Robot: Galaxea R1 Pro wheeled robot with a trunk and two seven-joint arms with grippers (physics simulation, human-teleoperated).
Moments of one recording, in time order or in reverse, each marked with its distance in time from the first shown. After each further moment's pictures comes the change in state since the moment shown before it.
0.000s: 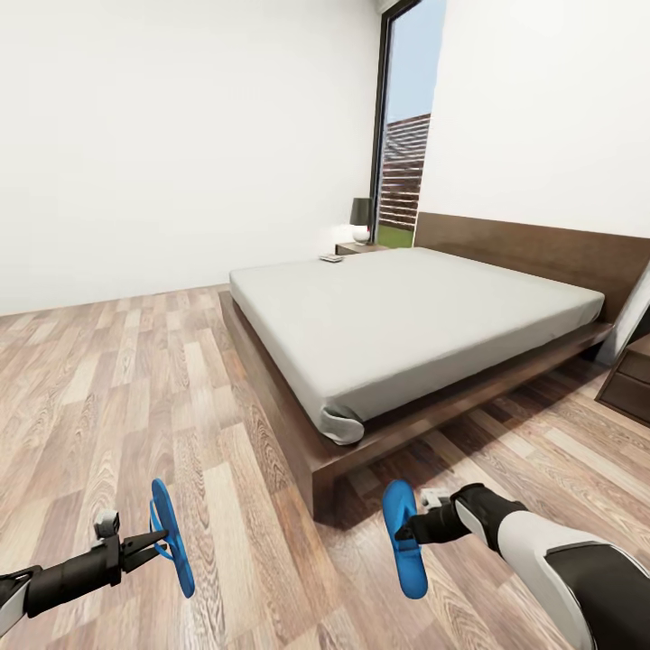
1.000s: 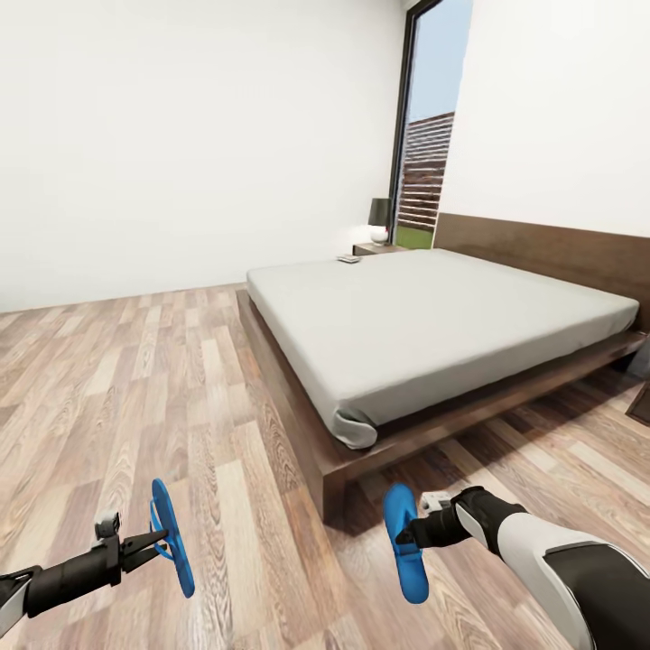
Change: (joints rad) left arm 0.000 0.000 0.001 0.000 0.000 0.001 -0.001; right arm 0.000 0.003 0.005 0.019 0.001 -0.011 -0.005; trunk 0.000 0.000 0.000
